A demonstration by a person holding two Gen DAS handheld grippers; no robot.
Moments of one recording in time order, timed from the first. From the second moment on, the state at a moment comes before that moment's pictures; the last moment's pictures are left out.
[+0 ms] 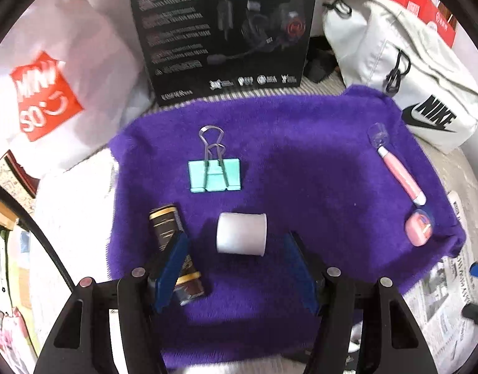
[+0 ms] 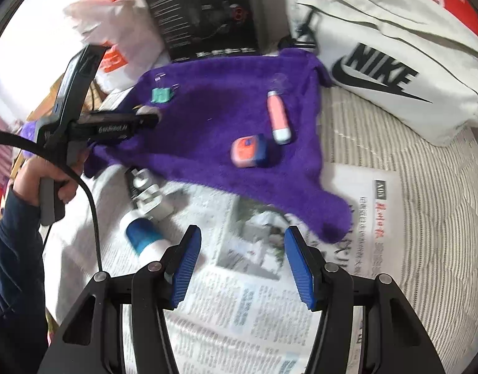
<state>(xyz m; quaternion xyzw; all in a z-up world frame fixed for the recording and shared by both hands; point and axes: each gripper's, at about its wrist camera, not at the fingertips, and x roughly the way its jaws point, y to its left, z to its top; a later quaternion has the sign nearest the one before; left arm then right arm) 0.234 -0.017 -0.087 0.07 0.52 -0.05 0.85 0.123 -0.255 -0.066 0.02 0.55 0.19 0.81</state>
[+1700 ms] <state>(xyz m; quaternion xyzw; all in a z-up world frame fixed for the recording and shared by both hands) 0.146 -0.055 -0.111 -0.03 0.58 -0.02 0.81 0.059 -0.262 -0.114 0.01 0.50 0.18 0.85</state>
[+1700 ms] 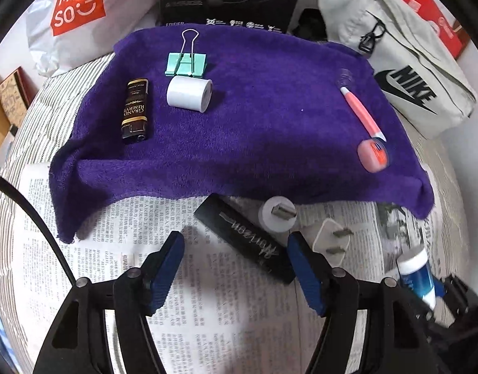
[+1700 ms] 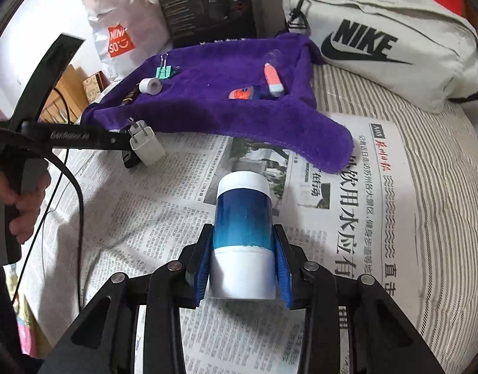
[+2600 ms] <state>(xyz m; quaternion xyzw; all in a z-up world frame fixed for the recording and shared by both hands) 0.109 -0.041 -0.111 0.04 0.52 -0.04 0.85 0.047 -0.254 -0.118 -0.04 0.45 0.17 0.88</state>
